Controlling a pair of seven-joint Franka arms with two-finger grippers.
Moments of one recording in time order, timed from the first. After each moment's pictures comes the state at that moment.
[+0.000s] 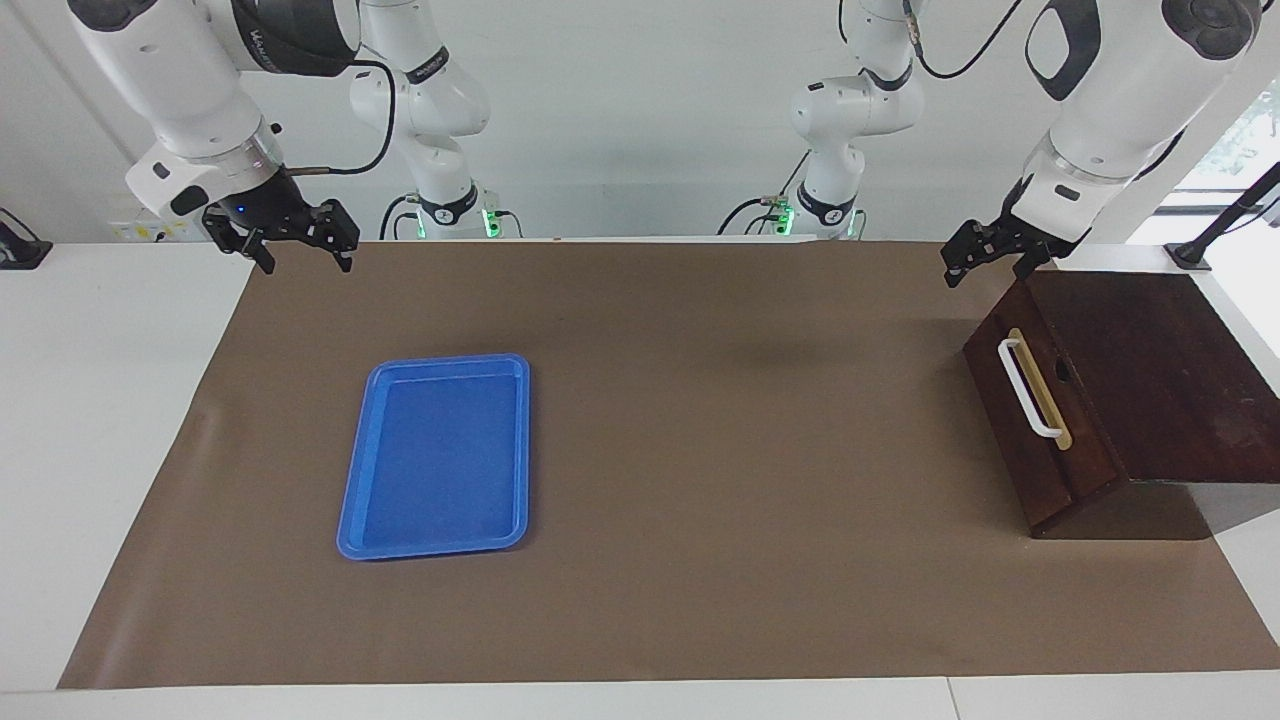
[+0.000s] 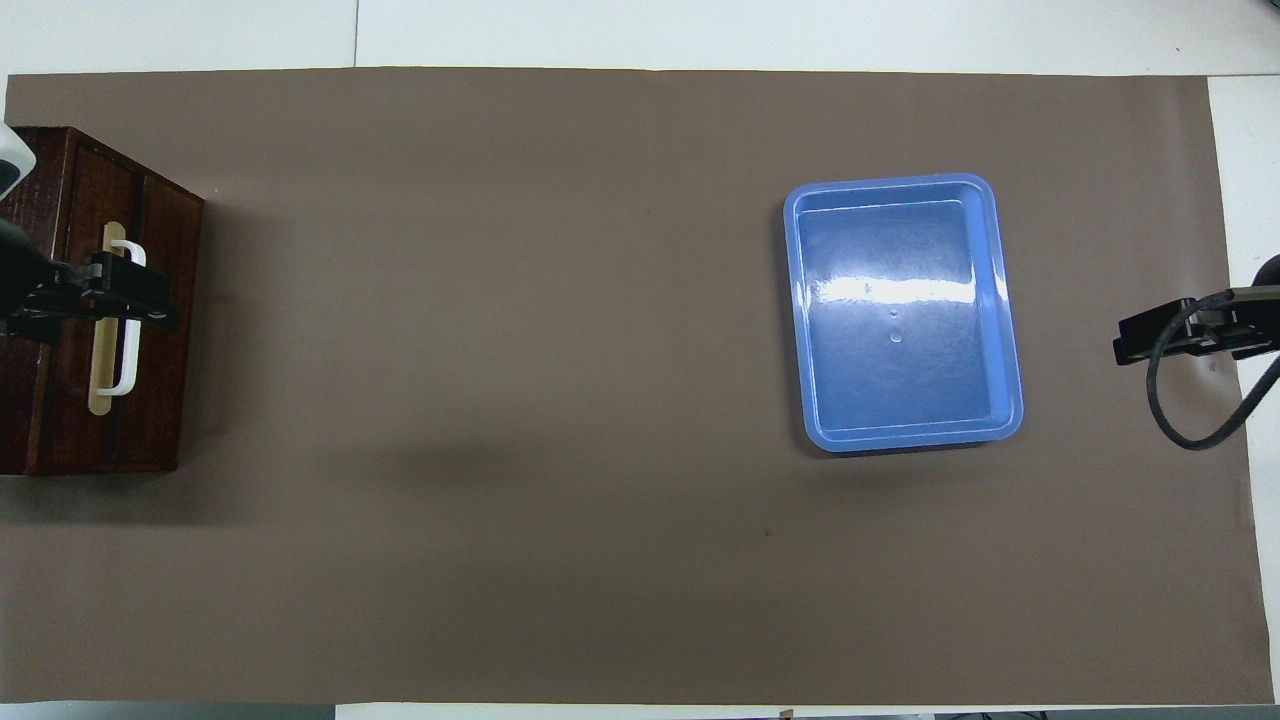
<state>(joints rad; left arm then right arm) 0.06 0.03 -0.14 -1.55 0.01 1.48 -0.12 -0.14 -0.05 0.10 -1.67 -0.02 1.52 -0.06</state>
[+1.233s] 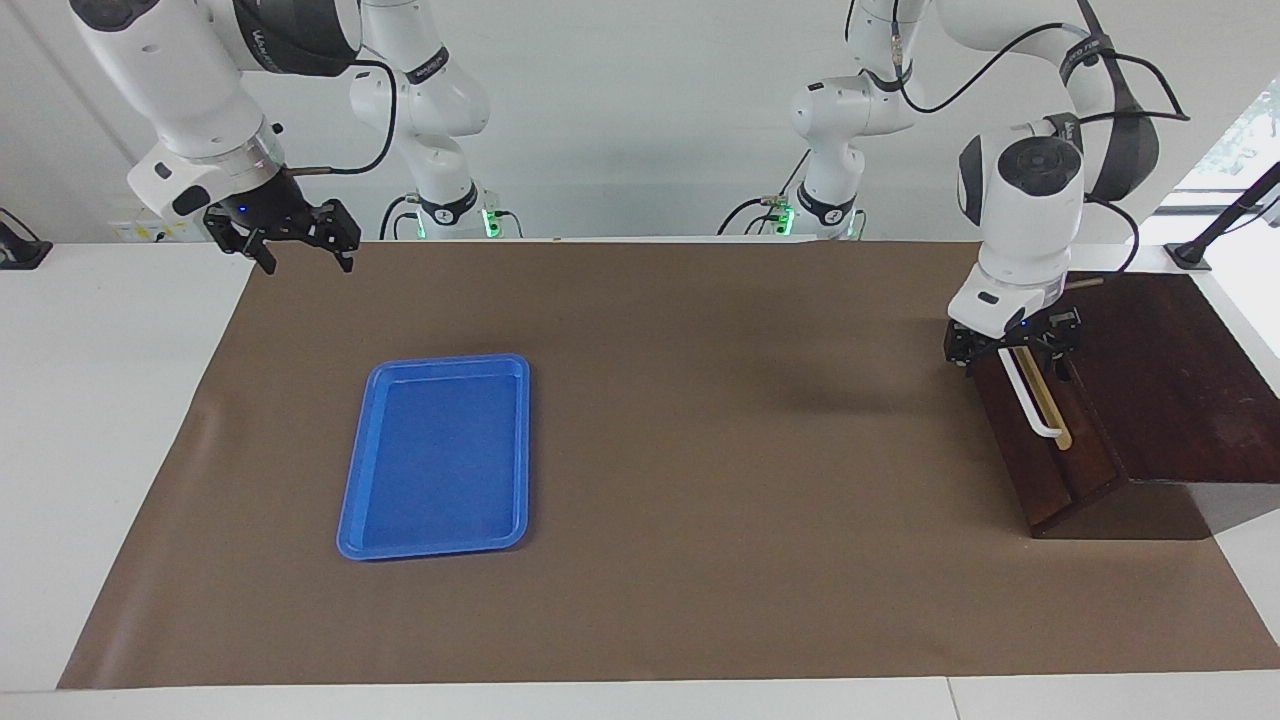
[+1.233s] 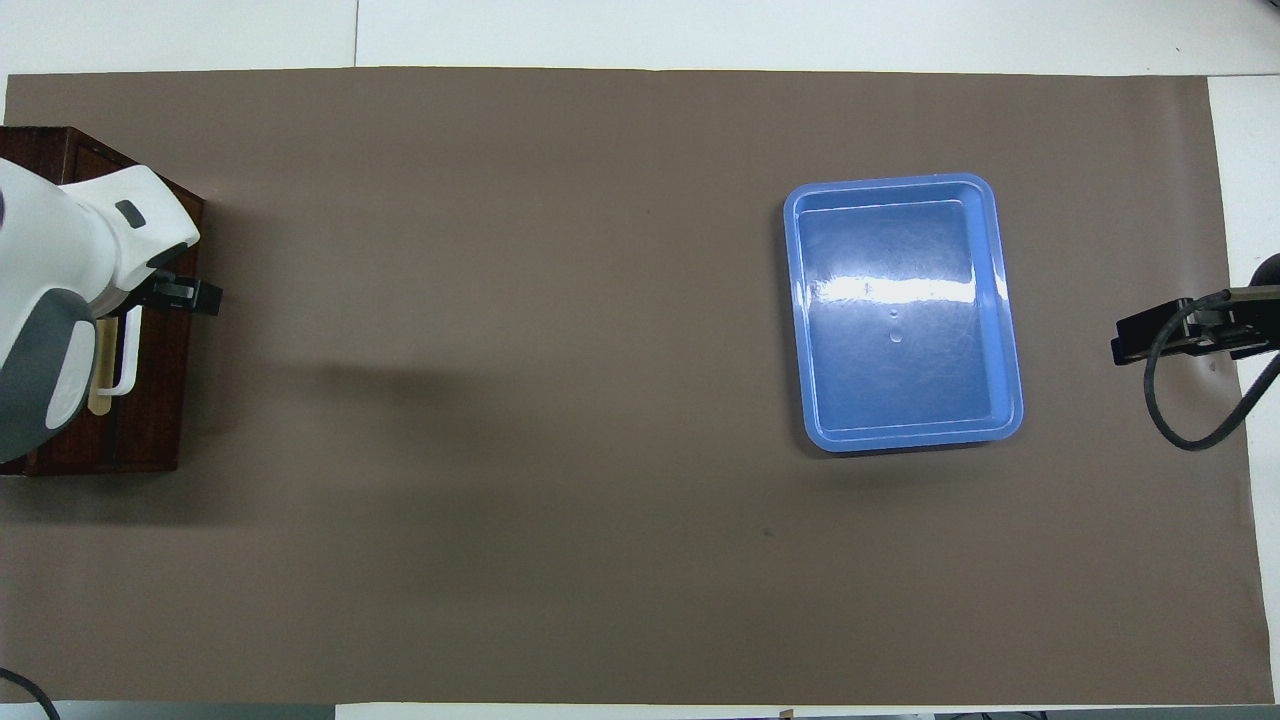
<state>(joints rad) 0.06 0.09 -0.15 -1.93 0.45 2.07 -0.02 -0.14 -0.05 0.10 -1.67 -0.02 1.52 -0.06</state>
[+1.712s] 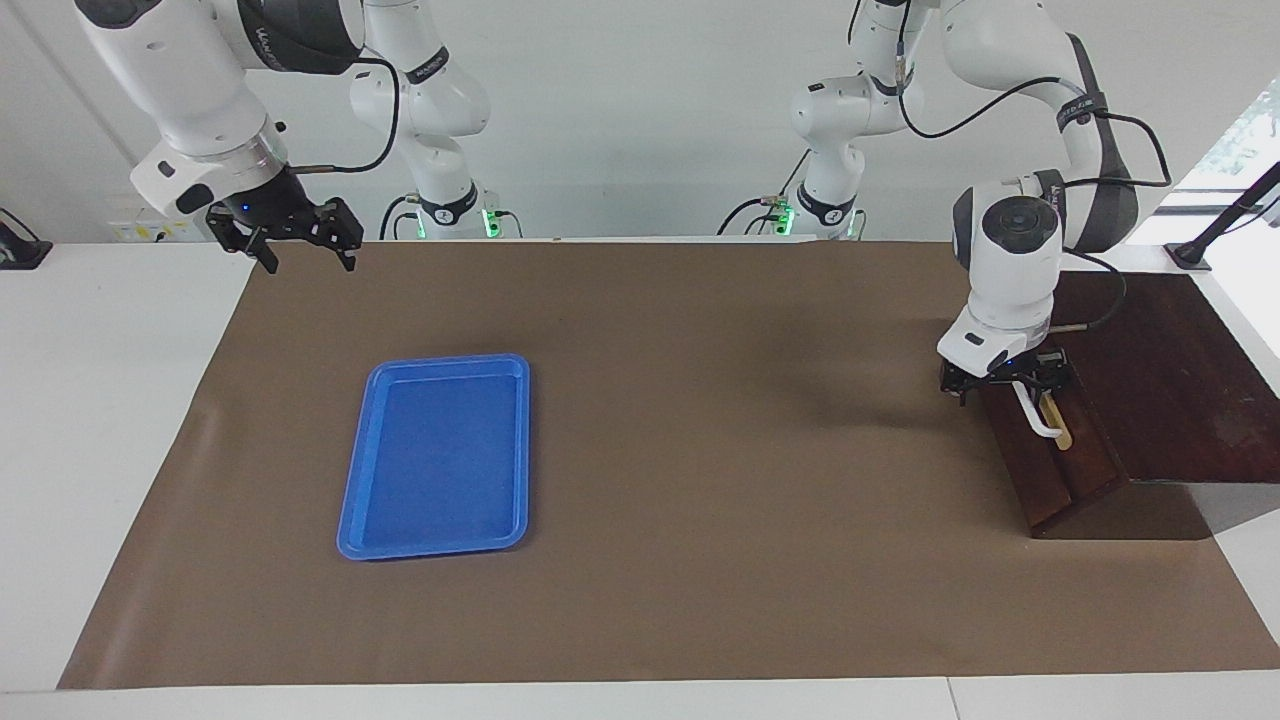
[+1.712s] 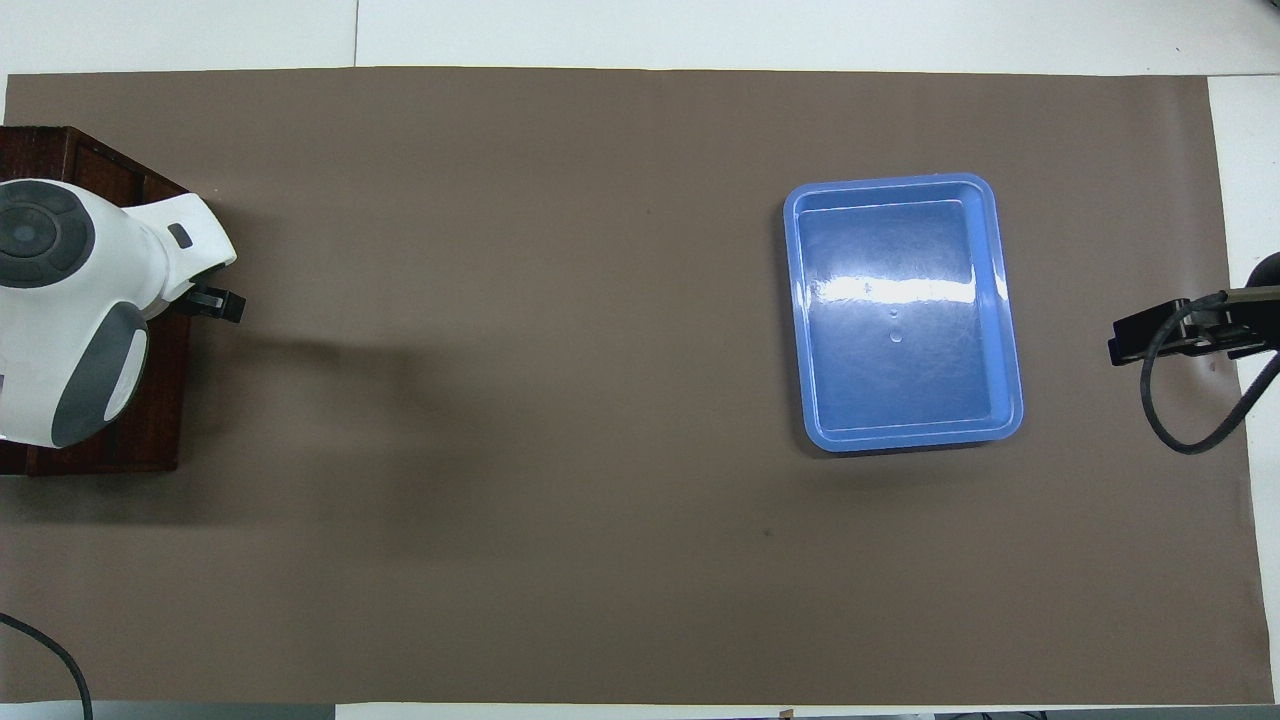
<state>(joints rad) 0.07 0.13 -0.14 -2.01 0.49 2.19 -0.01 -0.14 -0.06 0.11 -1.67 -0.02 1.52 -0.06</state>
